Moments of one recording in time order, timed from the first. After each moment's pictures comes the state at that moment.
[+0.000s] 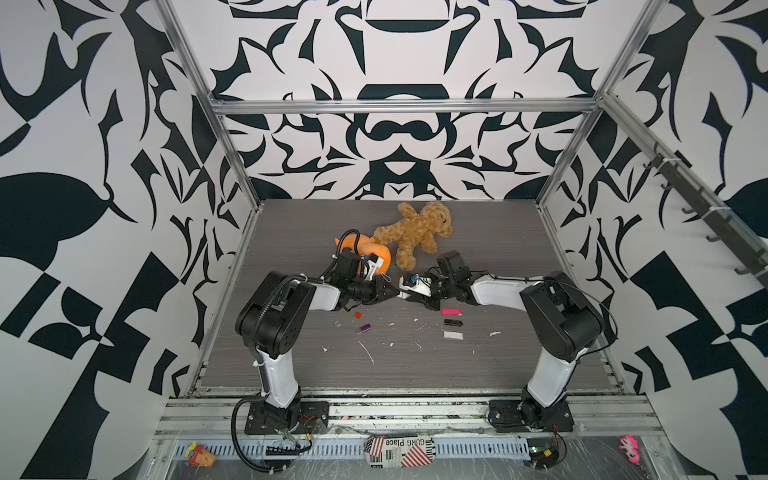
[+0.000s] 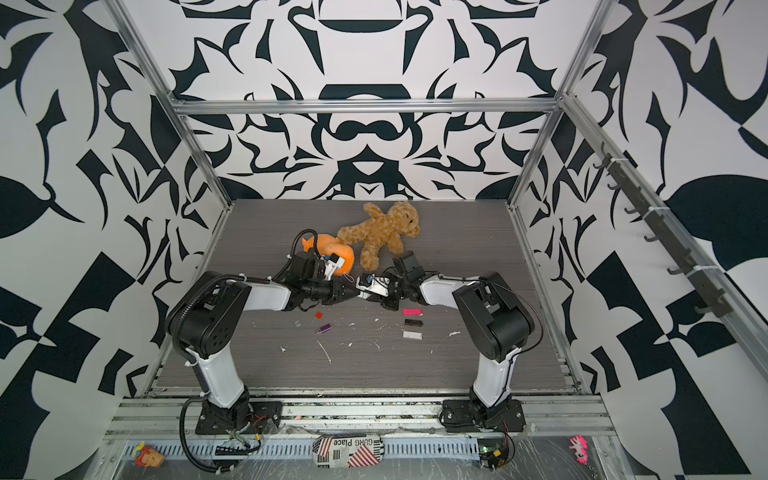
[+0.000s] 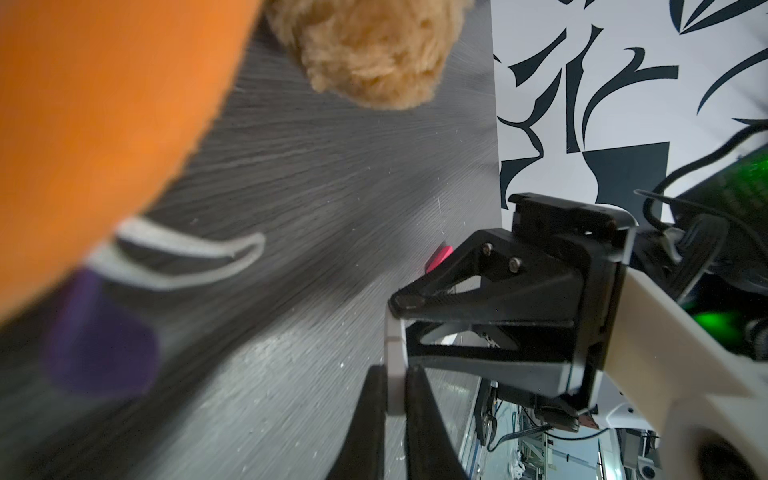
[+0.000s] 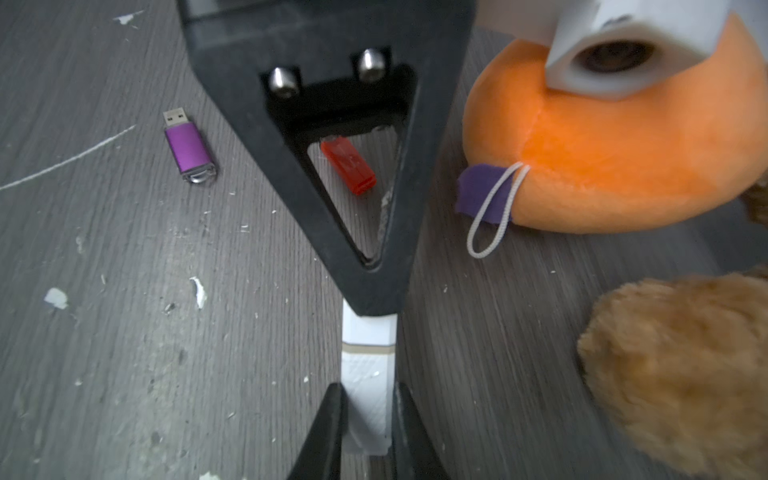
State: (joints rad) left arm -0.45 1.85 0.80 0.35 0.86 -0.73; right arm 0.53 1.81 0.92 0.03 -0.62 -0.79
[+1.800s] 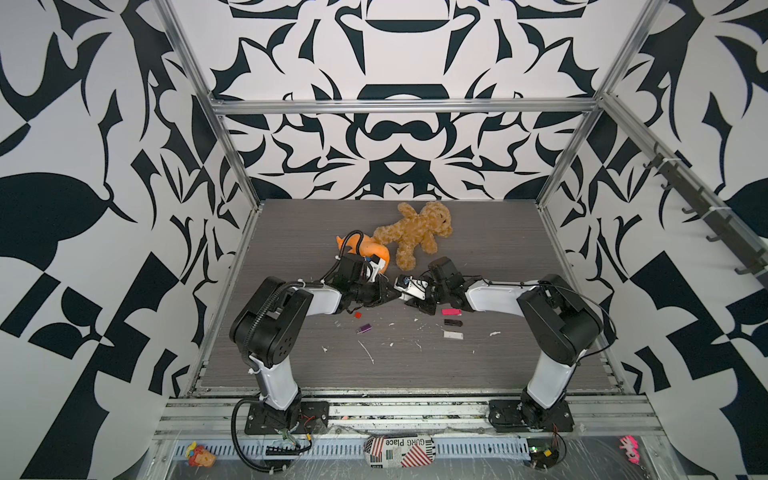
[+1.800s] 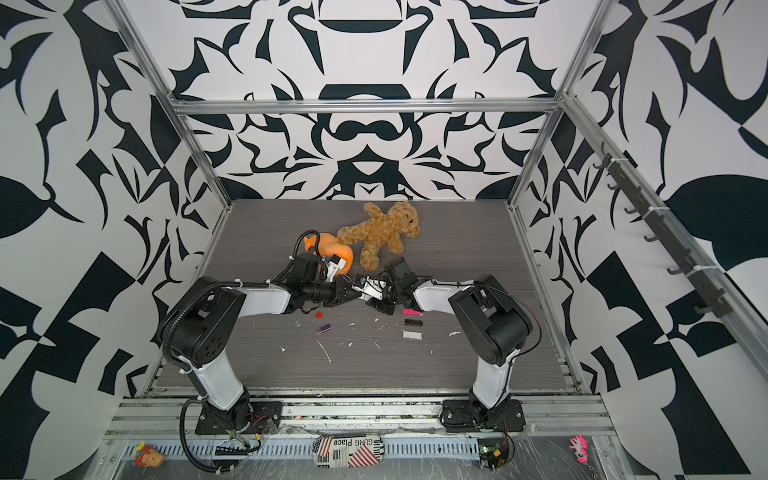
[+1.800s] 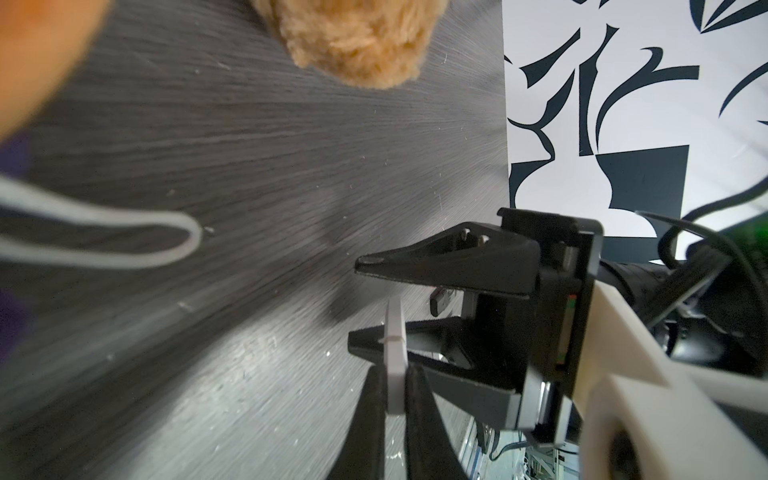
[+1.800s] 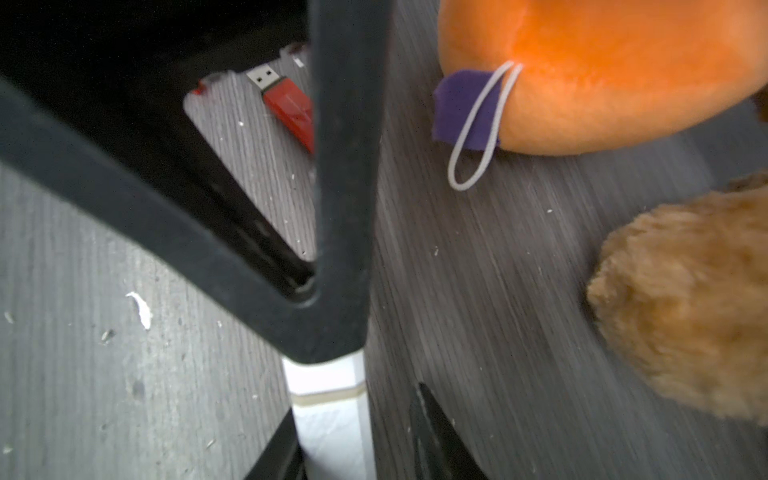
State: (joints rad) left arm -0.49 1.78 0.78 0.29 0.78 -0.74; right arm 0.60 1.80 0.90 0.05 -0.37 -0.64
